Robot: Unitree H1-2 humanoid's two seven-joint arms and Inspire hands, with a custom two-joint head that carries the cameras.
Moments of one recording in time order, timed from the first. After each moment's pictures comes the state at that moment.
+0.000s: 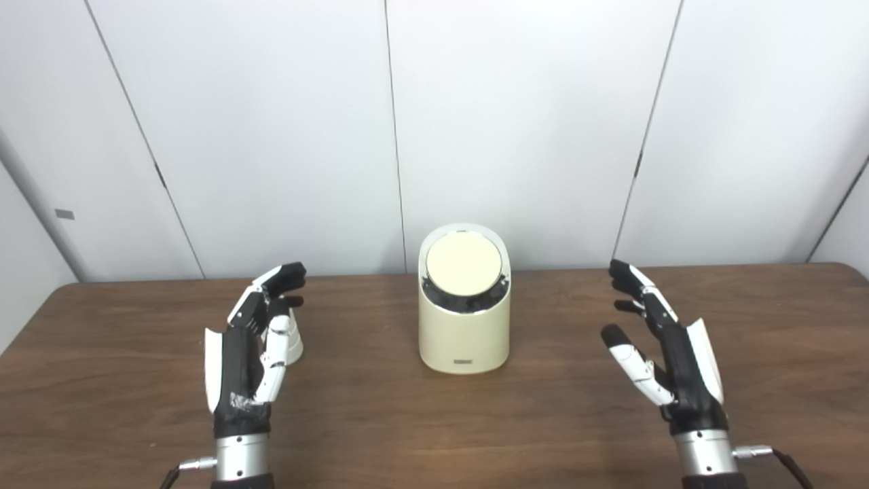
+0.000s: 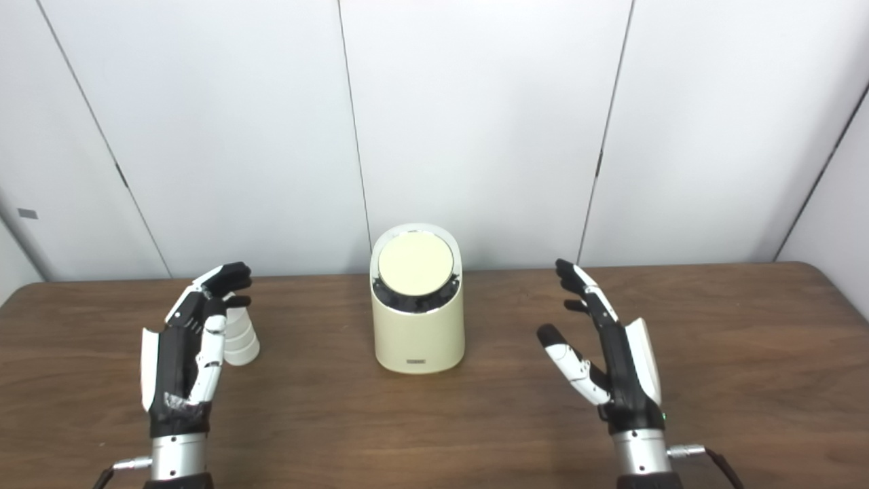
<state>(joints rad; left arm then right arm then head) -0.19 0.07 0.04 0.03 0.20 -0.44 0.26 -0.16 -0.12 -0.04 -0.11 -0.40 -0.21 -0.16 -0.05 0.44</state>
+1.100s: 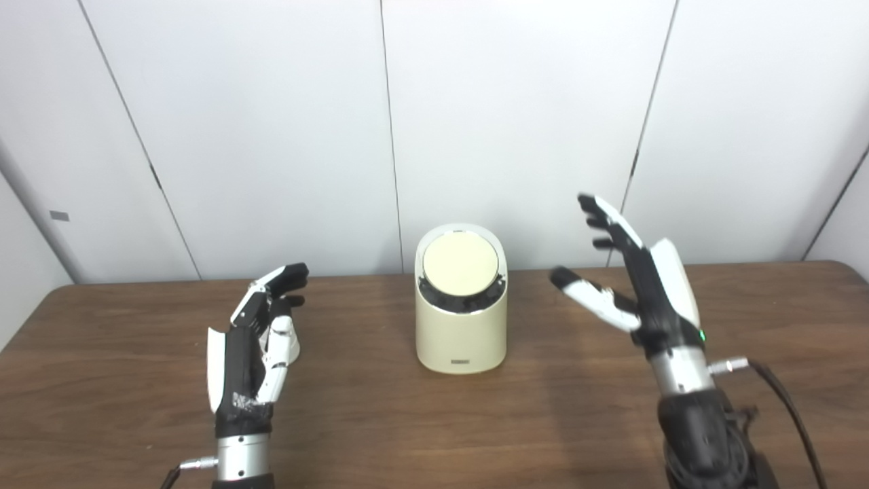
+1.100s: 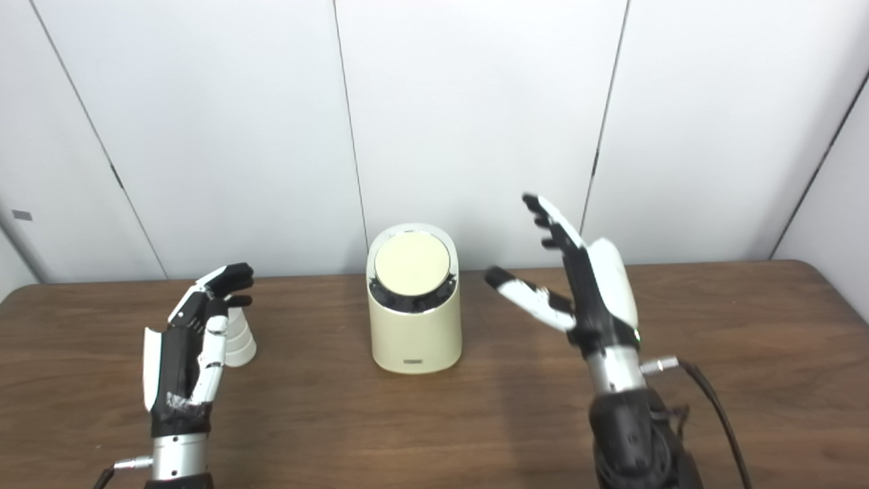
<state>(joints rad) -0.19 0.07 0.04 0.03 0.22 -0.44 0.26 -0.38 -0.13 0.03 -0.24 -0.58 0.12 -0.04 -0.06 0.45</state>
